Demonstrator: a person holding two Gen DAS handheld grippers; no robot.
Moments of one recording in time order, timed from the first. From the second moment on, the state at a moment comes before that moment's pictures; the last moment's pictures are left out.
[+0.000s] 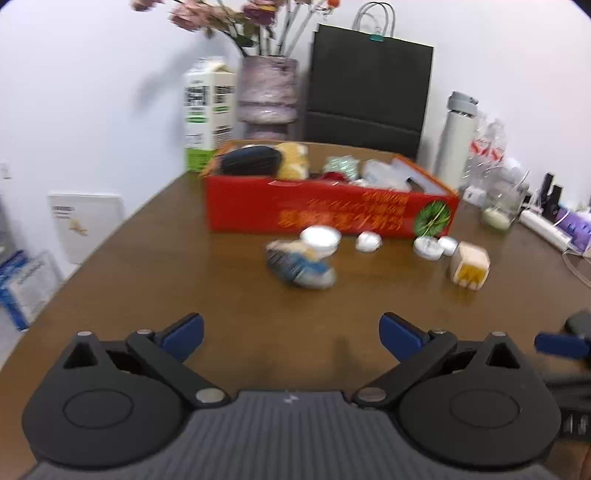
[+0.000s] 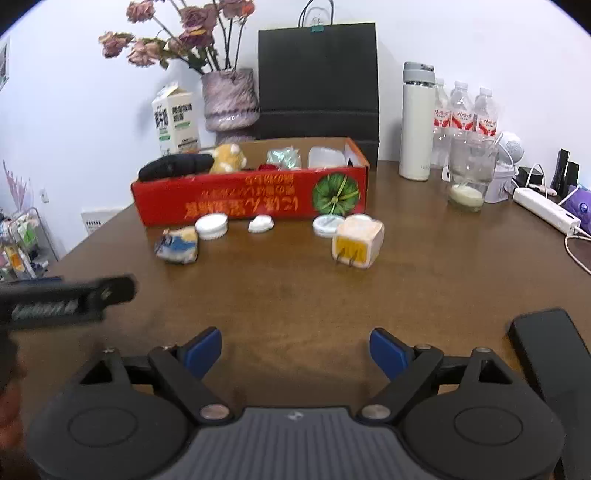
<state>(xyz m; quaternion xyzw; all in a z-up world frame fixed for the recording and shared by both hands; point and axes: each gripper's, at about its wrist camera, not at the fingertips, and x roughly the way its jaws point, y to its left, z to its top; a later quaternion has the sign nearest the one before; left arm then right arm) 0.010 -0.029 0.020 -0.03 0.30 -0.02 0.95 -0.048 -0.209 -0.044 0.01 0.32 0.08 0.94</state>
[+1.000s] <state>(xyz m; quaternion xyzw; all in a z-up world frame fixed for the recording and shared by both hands) 0.070 -0.049 0.004 -0.01 0.32 0.03 0.95 0.090 -0.230 -0.062 0.05 0.32 -0.02 0.95</state>
